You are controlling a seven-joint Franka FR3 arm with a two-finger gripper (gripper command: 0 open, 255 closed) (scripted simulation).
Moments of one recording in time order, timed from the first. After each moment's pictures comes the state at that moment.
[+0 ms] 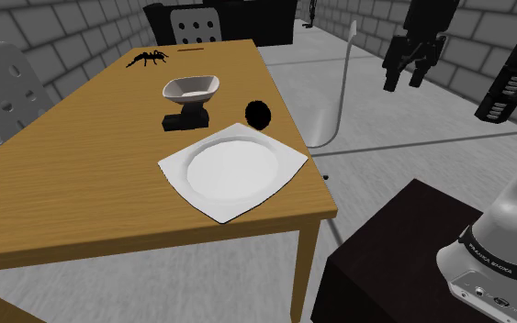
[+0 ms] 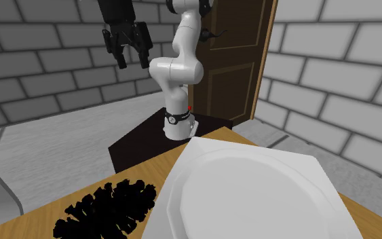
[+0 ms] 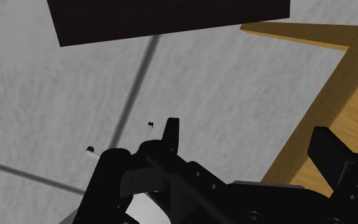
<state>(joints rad) 0.02 -0.80 -0.02 -2.43 0.11 1.60 0.15</state>
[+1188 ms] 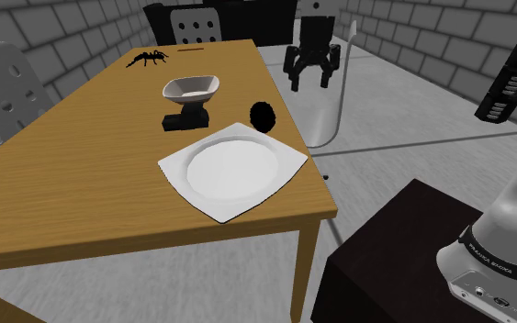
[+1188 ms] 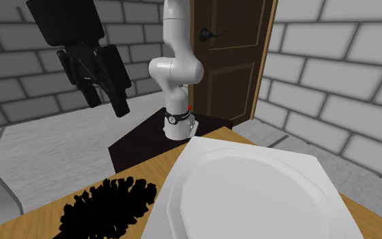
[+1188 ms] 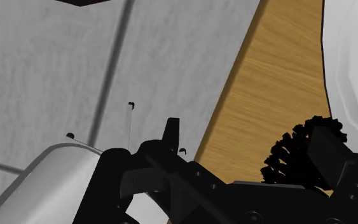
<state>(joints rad) 0.06 -0.16 0.12 -1.97 0.15 1.75 0.36</state>
